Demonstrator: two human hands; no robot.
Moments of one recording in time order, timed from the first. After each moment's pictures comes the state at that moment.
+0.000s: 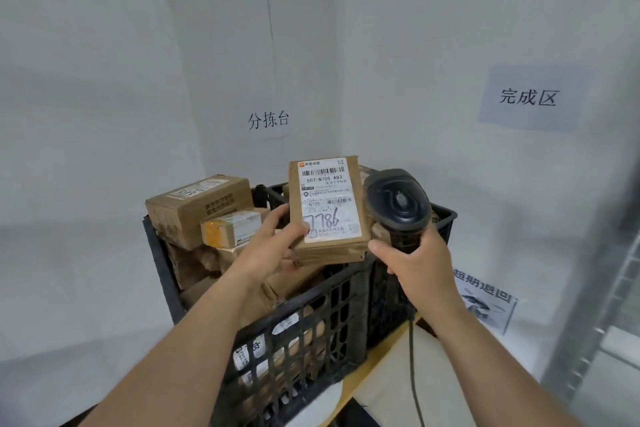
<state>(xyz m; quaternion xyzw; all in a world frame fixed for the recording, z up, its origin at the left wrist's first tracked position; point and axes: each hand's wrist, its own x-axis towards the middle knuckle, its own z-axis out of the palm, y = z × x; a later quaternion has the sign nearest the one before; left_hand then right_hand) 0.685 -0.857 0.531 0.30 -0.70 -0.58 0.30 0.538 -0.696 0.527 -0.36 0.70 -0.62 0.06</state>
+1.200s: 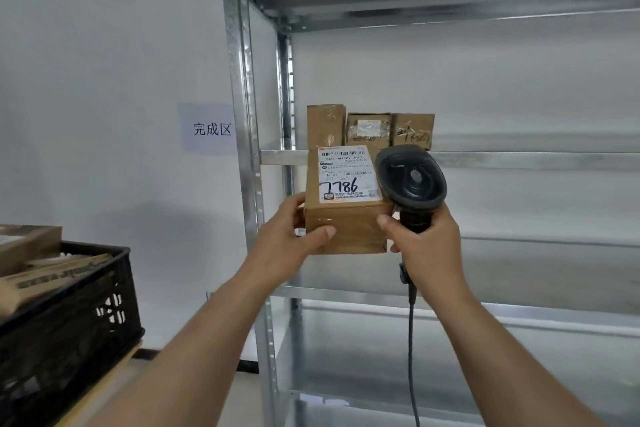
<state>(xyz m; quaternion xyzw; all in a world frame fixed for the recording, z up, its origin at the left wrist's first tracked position) 0.383 -0.384 0.588 -0.10 -0.82 -0.52 0.23 0.352 -0.192 0.580 -0.15 0.69 -0.66 -0.27</state>
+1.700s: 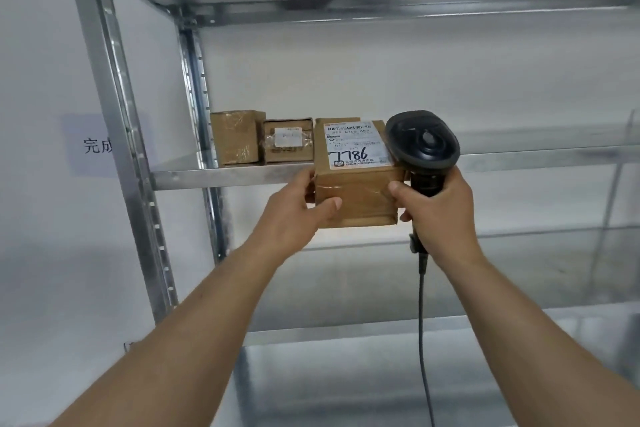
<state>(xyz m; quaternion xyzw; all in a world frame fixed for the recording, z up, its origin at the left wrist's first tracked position) 0.240 -0.272 0.630 -0.20 -0.83 -0.48 0.20 0.242 -0.080 0.620 -0.08 0.69 -0.61 -0.38</state>
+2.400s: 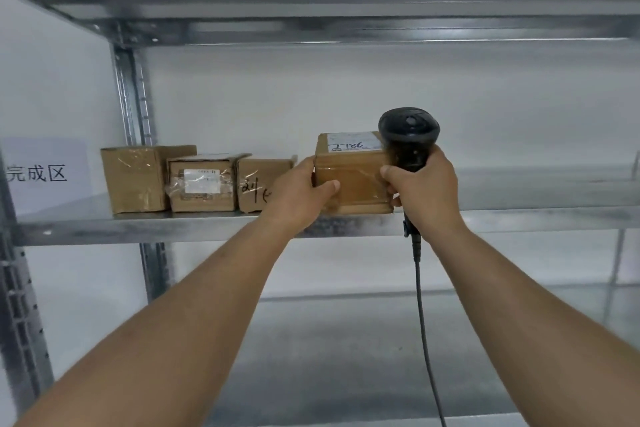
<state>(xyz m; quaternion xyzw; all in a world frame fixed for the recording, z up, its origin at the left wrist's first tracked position) 0.078 -0.127 0.698 -0.14 -0.86 -0.43 0.25 0.072 0.046 0.694 -0.05 0.73 -0.58 -0.37</state>
